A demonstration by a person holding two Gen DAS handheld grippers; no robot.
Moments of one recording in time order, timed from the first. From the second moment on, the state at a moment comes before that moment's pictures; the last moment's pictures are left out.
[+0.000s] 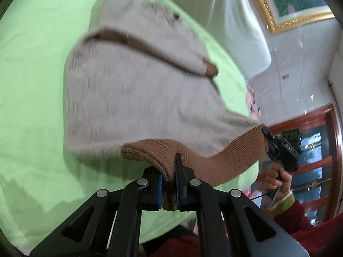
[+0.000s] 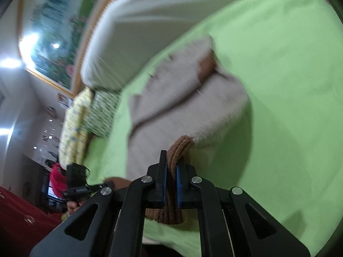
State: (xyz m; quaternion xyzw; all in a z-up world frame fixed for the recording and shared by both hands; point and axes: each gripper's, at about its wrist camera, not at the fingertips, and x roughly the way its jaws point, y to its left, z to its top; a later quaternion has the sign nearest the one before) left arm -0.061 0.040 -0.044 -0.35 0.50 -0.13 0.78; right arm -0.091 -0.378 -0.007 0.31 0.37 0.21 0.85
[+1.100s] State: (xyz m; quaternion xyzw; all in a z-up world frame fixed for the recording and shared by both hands) left arm 0.252 0.174 -0.069 -0.36 0.43 0.06 0.83; right arm 0.263 -0.368 -0.021 0.30 0.37 0.13 0.87
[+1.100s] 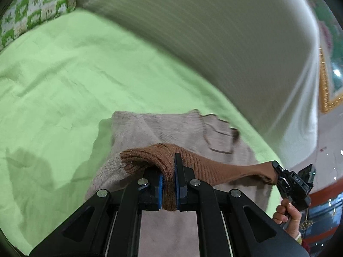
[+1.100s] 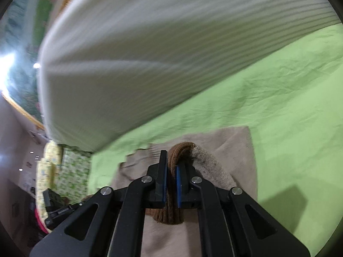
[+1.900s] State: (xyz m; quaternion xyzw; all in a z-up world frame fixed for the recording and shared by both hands) left arm 0.244 0.138 -0.034 -0.29 0.41 0.06 0.86; right arm 0.245 -0.387 0.006 0.33 0.33 0.09 0.88
